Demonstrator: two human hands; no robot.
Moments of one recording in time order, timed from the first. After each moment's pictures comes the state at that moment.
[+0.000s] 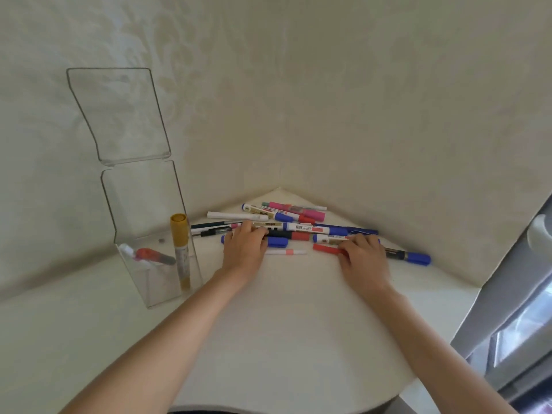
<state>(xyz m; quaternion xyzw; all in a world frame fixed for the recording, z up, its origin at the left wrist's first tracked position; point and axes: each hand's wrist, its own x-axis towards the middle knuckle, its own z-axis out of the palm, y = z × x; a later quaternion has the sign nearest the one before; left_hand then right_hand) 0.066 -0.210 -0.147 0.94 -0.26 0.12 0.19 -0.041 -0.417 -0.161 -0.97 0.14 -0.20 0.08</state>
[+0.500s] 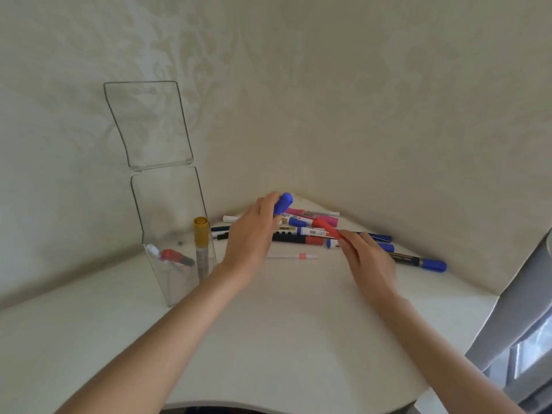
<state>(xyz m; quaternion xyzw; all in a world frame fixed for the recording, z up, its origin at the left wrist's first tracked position) 0.035 -0.189 -0.087 0.86 -0.31 0.30 0.27 -0.050 -0.382 -0.134 -0.92 0.10 -0.31 0.21</state>
